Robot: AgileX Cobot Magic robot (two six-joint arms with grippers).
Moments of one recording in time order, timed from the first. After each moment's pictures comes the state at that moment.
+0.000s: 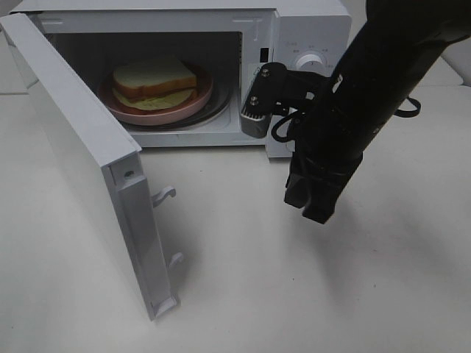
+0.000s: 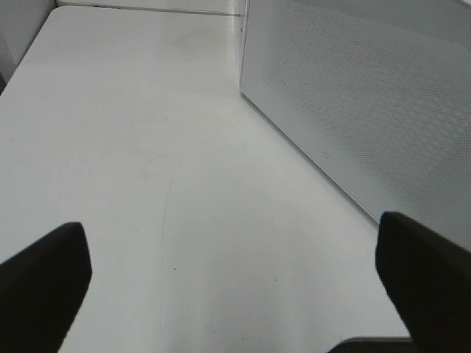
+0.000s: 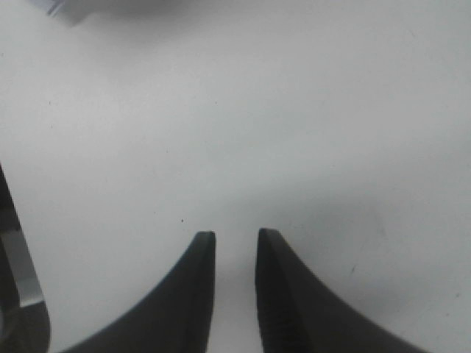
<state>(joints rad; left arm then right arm) 0.01 0.00 -0.51 -0.07 1.09 -0.02 0.55 1.65 -1.09 0.16 0.77 -0.83</state>
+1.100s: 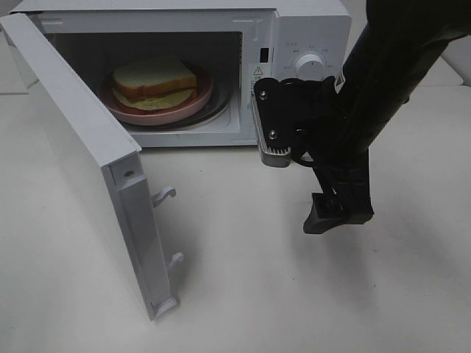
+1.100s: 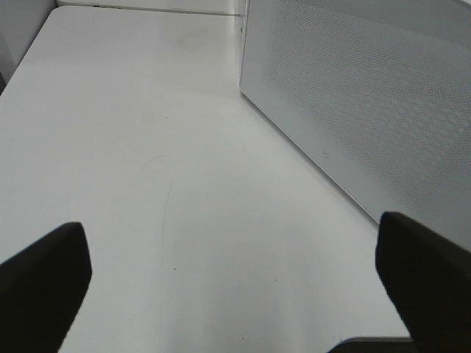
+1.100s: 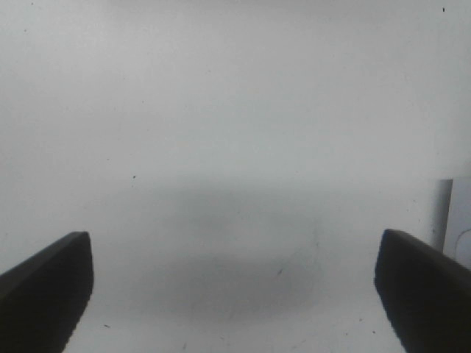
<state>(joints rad) 0.01 0.00 -0.51 -0.07 1.09 -0.02 0.55 1.65 -1.09 0.08 0.75 -1.14</state>
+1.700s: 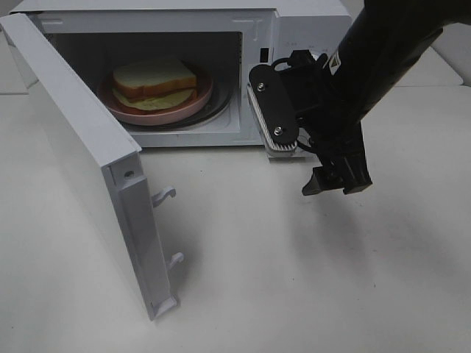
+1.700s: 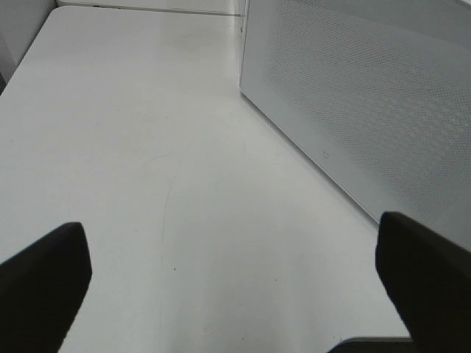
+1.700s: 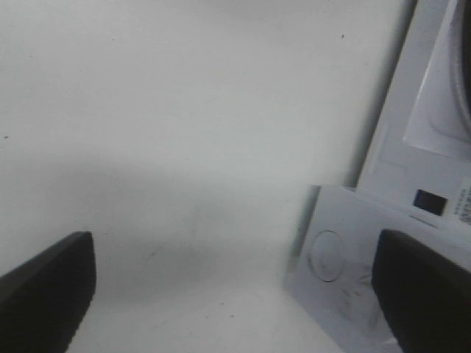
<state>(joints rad) 0.01 0.00 -0.51 -0.07 1.09 -0.02 0.56 1.65 -1.13 -0.07 0.62 -1.25</state>
